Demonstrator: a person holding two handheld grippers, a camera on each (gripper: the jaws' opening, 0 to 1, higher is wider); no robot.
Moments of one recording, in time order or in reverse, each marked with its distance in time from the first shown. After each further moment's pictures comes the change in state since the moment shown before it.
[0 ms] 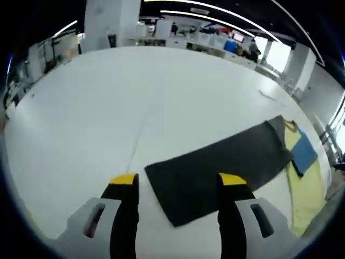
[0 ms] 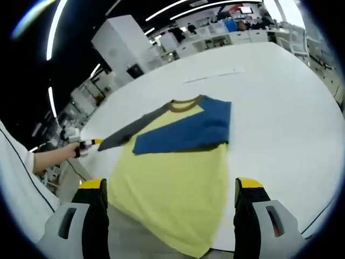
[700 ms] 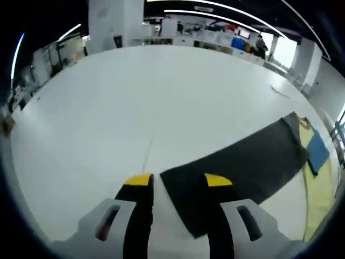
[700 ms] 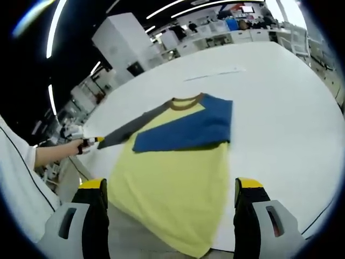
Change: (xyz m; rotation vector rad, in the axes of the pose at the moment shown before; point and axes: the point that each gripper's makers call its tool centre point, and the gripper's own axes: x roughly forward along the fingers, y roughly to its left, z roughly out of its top) left arm 0.015 0.025 -0.001 0.042 0.017 0.092; right arm 0.004 0.002 -0.002 -0.009 0.017 0.004
